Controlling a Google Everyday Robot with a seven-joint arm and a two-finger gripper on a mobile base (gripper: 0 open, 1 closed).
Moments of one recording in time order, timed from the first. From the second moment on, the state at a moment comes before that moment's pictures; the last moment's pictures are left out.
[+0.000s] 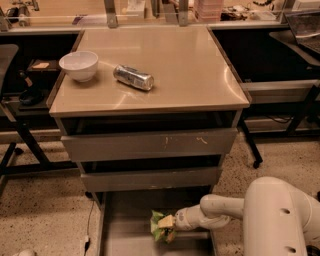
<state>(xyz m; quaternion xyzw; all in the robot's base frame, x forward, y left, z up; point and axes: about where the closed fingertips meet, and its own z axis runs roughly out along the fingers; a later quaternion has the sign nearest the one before) 0.496 -0.028 0.225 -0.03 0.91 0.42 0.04</state>
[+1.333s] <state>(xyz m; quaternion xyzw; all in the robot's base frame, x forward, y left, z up) 0.484 -0.067 0.268 0.00 0.92 0.40 0.07</state>
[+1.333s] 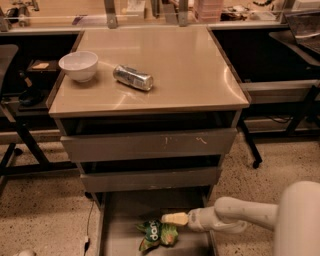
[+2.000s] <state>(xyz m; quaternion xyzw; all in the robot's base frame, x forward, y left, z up) 0.462 -0.172 0.354 0.08 0.93 0.30 0.18</state>
